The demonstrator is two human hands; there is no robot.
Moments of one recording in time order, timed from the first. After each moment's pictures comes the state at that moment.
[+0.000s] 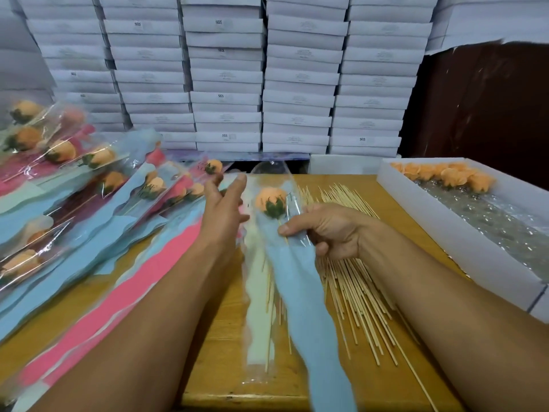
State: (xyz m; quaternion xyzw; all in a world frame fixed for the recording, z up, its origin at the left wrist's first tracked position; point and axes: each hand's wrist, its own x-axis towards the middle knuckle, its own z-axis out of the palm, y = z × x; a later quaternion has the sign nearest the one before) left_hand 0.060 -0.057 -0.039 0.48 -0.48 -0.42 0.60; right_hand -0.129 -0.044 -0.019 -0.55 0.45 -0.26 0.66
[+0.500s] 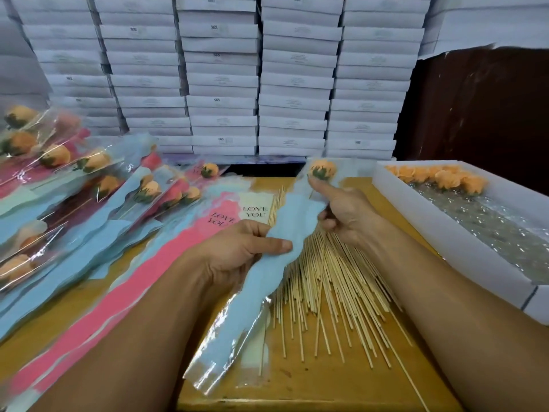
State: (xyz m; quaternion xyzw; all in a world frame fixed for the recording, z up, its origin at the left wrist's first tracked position) left_hand 0.057 -0.030 -0.037 0.37 -0.58 -0.67 0.28; right_hand -0.150 -0.064 -0.019 -0.41 0.50 -0.57 0.51
